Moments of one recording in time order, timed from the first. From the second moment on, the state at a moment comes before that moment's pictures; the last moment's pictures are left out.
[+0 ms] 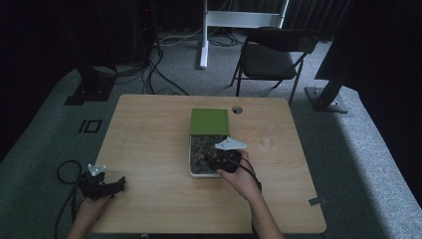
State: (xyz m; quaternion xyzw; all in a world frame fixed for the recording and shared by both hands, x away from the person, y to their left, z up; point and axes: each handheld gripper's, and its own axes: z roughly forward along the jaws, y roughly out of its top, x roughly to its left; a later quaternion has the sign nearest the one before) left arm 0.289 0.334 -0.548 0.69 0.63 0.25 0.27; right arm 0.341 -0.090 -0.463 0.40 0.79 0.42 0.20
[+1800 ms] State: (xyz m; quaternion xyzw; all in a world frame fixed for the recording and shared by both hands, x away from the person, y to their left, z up) left arm 0.289 0.334 -0.548 0.69 0.63 0.25 0.27; right arm 0.343 -0.128 -0.421 0.38 0.77 0.47 0.21
